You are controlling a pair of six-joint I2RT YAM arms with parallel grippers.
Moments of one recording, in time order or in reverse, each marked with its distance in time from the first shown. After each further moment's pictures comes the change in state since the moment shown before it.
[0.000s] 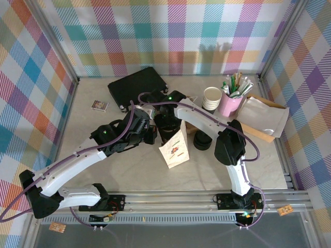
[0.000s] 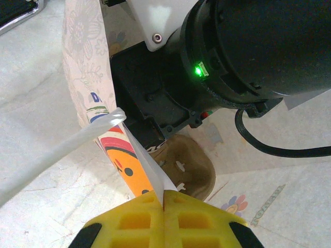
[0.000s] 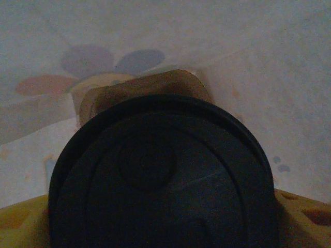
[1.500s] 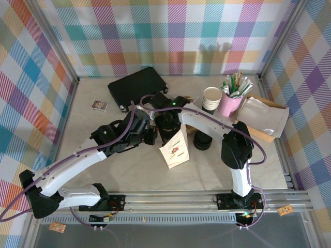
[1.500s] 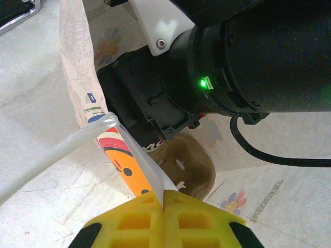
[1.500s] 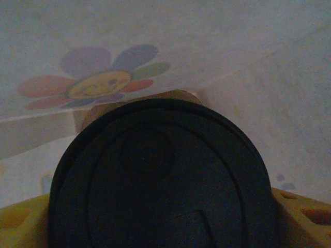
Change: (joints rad) left arm -0.006 0.000 0.000 -0.003 -0.001 0.012; right arm 0.006 -0.098 -0.182 0.193 0.042 -0.022
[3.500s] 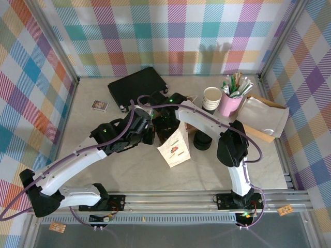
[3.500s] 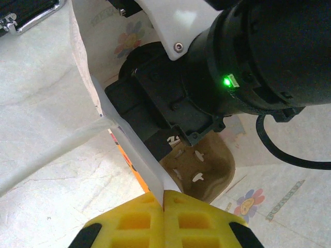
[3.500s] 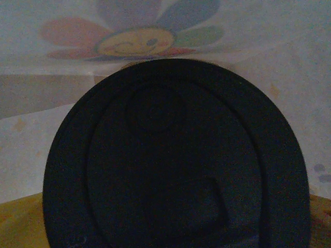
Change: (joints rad) left arm -0.002 0.017 0.045 -0.086 -0.054 -0.012; right arm 0.003 0.064 0.128 -0.145 -0.075 -0.055
